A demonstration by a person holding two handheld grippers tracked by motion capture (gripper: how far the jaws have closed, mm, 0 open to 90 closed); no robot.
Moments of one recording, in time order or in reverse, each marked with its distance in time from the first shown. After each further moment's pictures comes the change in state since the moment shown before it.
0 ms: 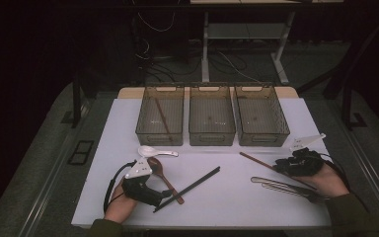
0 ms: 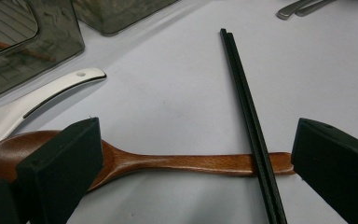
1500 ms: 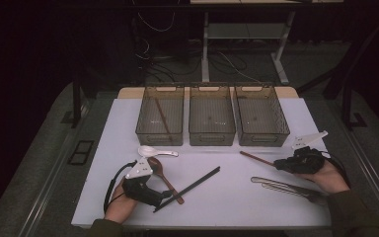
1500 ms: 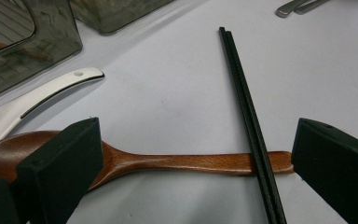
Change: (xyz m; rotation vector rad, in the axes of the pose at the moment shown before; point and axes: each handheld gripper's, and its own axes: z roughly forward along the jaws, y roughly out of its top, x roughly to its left) left arm 0.000 0.000 0.001 0.005 -0.004 0.005; right arm -0.006 0.003 -0.004 -0.039 0.072 -0.028
